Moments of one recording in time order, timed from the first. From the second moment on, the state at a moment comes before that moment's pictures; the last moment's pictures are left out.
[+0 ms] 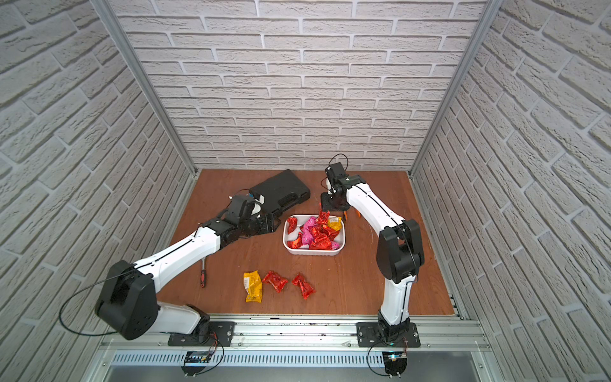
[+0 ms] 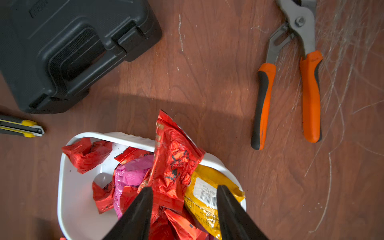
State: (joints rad) left arm -0.51 1.41 0.96 -0.33 0.18 -0.57; right arm 0.28 1.89 1.66 -0.93 -0.09 0.26
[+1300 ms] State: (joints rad) left arm -0.61 1.64 0.98 -0.31 0.16 -0.73; right arm 0.21 1.96 1.62 -0.79 -0.37 0.04
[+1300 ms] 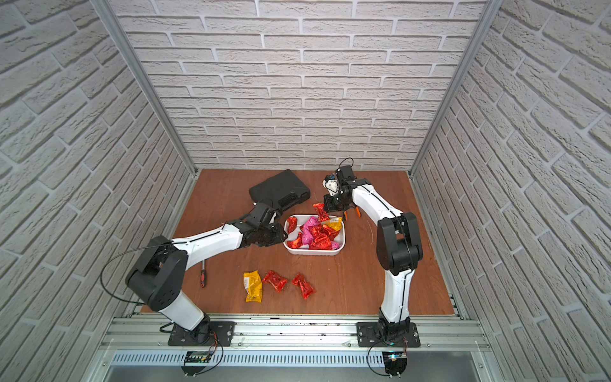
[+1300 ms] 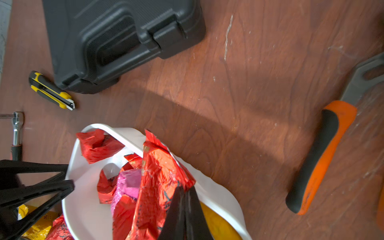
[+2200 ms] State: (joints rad) left arm -0.67 1.78 1.14 -0.32 0.02 -0.78; right arm 0.21 1.38 1.22 -0.81 -0.39 0.17
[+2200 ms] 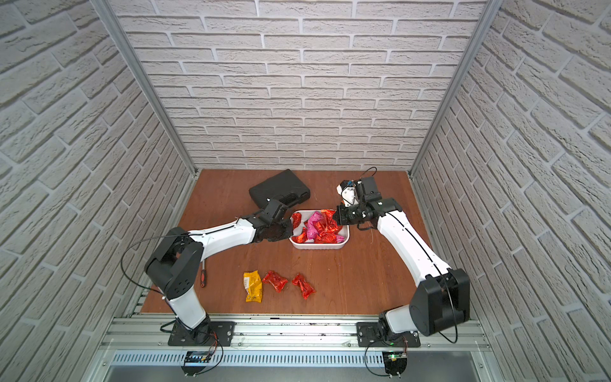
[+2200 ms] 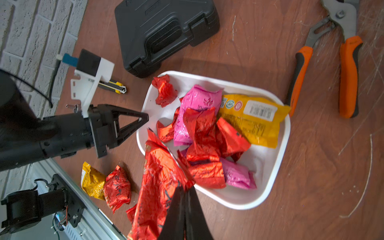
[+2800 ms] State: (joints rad) left arm -0.70 1.81 1.21 -0.34 -0.05 -0.75; right arm 0.52 1.05 0.68 -0.76 -0.26 0.41
